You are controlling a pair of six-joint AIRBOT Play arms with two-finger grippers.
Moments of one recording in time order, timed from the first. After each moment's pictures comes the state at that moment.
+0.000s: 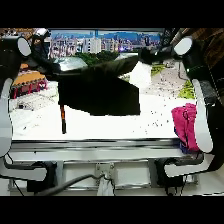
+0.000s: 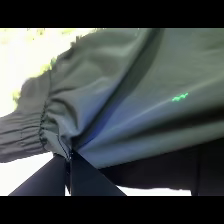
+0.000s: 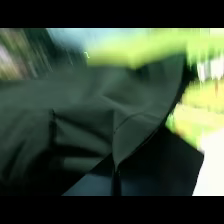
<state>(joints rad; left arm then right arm) -0.10 -1.55 1.65 1.54 -1.32 -1.48 0.10 -1.54 1.63 -1.11 1.12 1.49</state>
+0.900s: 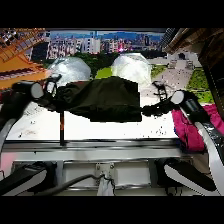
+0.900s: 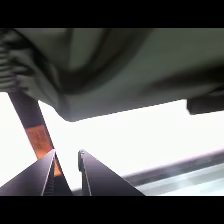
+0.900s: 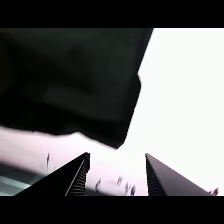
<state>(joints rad) -0.20 -1.16 1.00 1.49 -1.23 -1.56 0.05 -1.14 0.82 -1.23 1.13 1.44</state>
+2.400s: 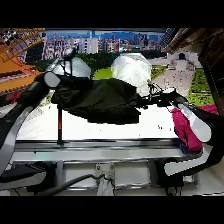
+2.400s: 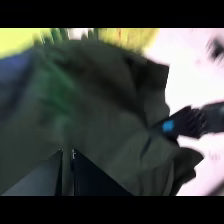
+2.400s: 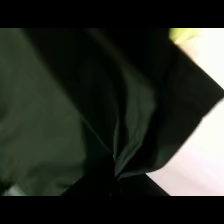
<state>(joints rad) -0.37 -1.40 1.20 1.00 -0.77 -1.37 -0.04 -1.64 0.96 -0.49 1.07 1.07</state>
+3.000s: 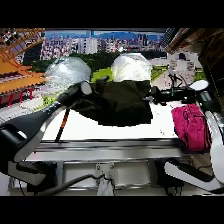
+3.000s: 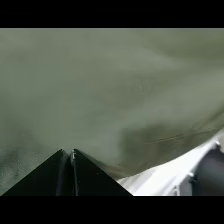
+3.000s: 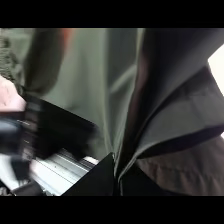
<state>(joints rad) -0.64 -1.67 1.30 0.87 -0.94 -1.48 -0.18 -1.21 0.96 -0.67 1.31 1.31</state>
